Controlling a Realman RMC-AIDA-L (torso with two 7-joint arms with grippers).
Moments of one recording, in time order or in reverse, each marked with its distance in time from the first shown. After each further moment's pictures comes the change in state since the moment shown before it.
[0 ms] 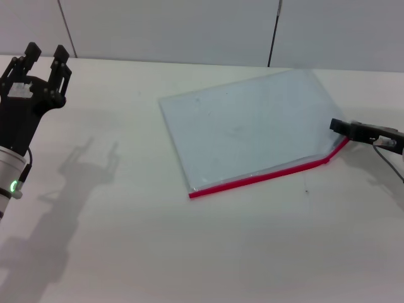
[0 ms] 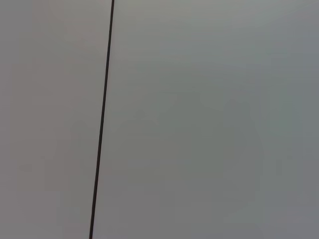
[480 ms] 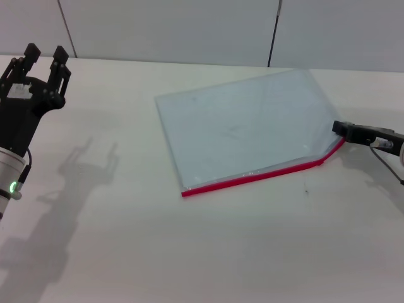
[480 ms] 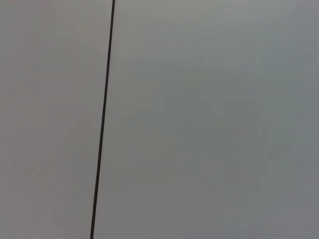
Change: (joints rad) left arm 0.003 0.000 0.000 0.000 0.000 0.000 0.000; right arm 0.000 0.003 -0.009 0.000 0.000 -0.011 -0.008
